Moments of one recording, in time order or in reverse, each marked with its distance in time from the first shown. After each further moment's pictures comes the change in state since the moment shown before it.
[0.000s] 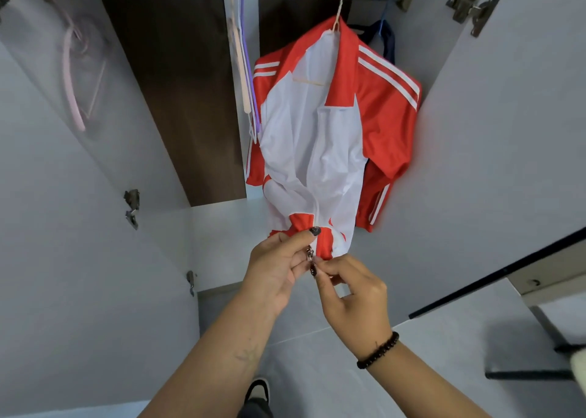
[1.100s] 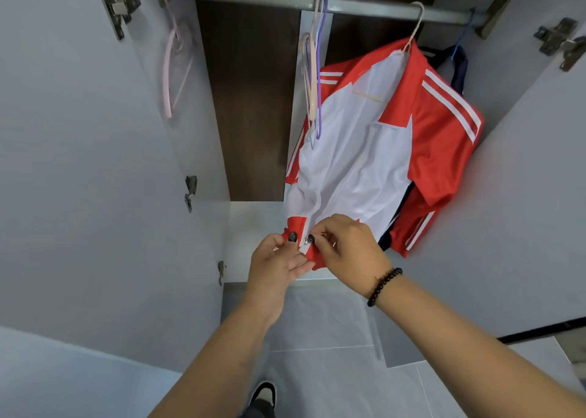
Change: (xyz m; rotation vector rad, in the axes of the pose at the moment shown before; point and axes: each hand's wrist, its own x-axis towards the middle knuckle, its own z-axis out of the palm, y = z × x) left_hand -0.012 0.011 -0.062 0.152 0.262 0.233; right_hand 0.083 -0.030 0.044 -0.130 -0.633 -0.068
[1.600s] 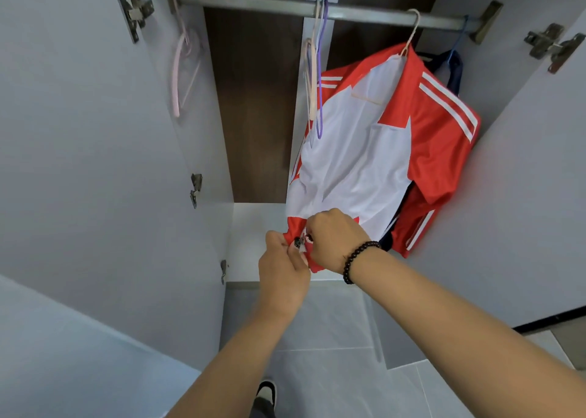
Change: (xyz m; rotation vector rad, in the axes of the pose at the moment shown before) left_hand -0.024 -0.019 0.012 0.732 0.250 0.388; right_hand 0.012 -0.025 -0.001 -0.457 -0.298 0.053
